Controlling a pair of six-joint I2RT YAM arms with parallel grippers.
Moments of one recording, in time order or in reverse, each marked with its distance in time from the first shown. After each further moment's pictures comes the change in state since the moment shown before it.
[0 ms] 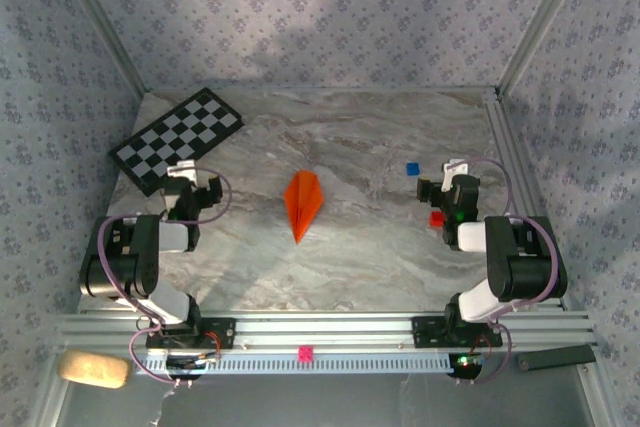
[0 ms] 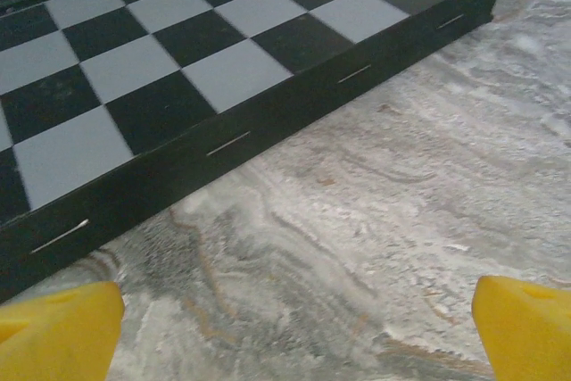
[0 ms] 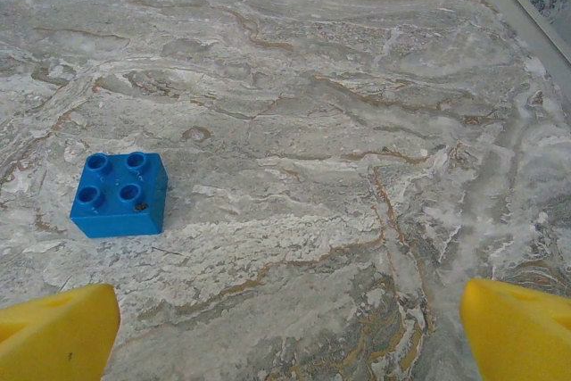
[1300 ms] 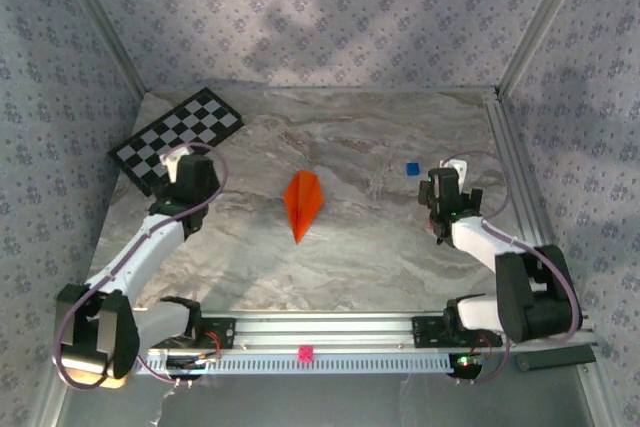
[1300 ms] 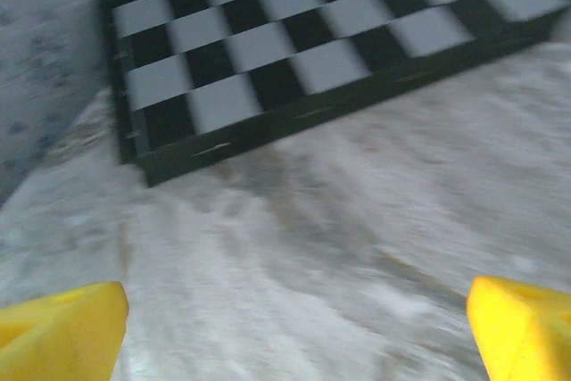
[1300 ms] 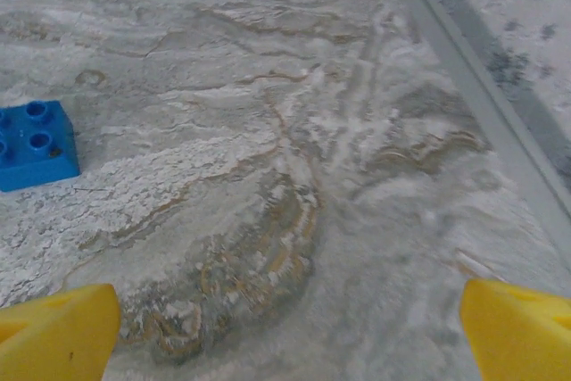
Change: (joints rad) left arm -0.209 -0.403 0.296 -1.009 -0.434 -0.334; right arm 0.200 -0.187 0.126 -0.571 0.438 0.183
